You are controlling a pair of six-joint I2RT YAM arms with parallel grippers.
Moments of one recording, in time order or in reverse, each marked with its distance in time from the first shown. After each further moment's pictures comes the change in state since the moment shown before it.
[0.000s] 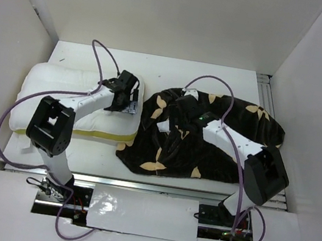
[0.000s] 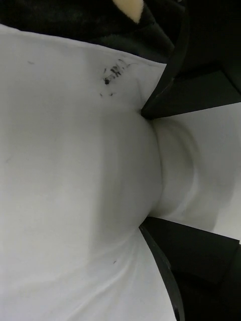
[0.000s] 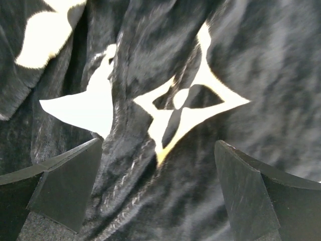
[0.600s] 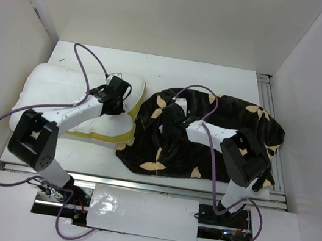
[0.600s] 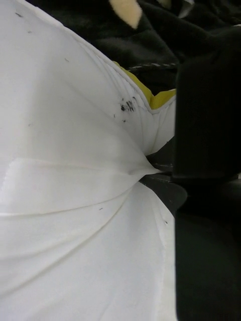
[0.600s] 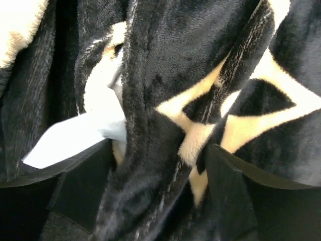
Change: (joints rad) left arm -0.003 -0.156 -0.161 0.115 -0.098 -0.103; right arm 0.063 0.224 -0.021 0.127 0.027 0.124
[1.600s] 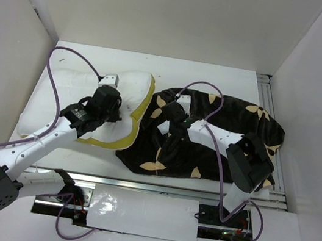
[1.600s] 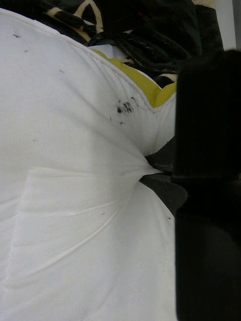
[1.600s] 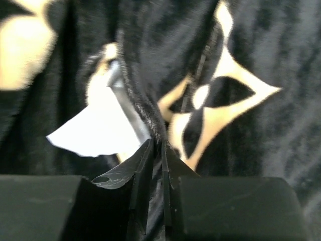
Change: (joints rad) left arm -0.169 -0.471 -0.117 -0.091 -0.032 -0.005; right arm 0.030 -0.045 0.036 -0.077 0.151 0.104
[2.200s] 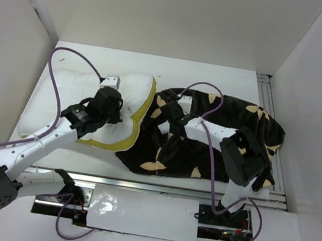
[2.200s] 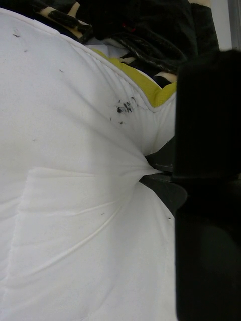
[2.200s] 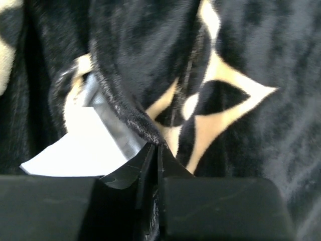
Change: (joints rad) left arm -0.022 0.000 0.000 -0.014 -0.007 -0.004; right arm -0.015 0.073 0.034 -0.015 0.028 0.045
